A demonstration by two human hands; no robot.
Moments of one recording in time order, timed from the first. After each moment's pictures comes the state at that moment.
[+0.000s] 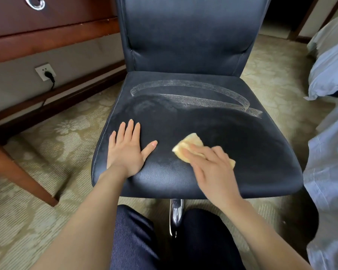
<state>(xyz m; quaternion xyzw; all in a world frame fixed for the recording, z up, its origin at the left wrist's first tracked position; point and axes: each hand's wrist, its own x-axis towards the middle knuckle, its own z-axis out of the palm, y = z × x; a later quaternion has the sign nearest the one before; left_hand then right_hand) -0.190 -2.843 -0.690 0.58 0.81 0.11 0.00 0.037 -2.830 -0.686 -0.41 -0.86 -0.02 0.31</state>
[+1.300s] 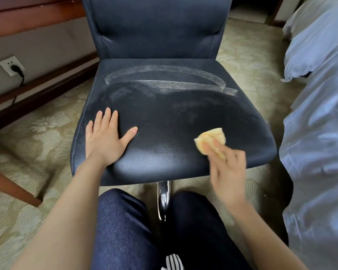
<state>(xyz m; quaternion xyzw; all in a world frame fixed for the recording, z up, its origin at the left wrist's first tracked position) -0.186 -2.846 -0.696 0.58 0.80 0.15 -0.01 0.102 -2.853 -0.736 -0.50 -0.75 -0.10 0.41</state>
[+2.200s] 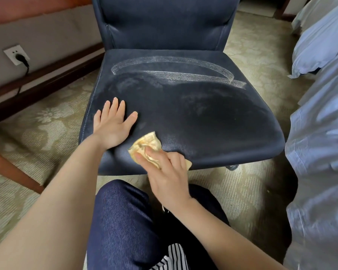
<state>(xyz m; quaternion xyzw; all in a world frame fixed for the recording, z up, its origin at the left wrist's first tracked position) -0.197 -2.837 -0.691 0.57 0.80 0.14 0.12 -0.015 -2.896 -0.753 -0.35 -0.82 -0.08 0.45</state>
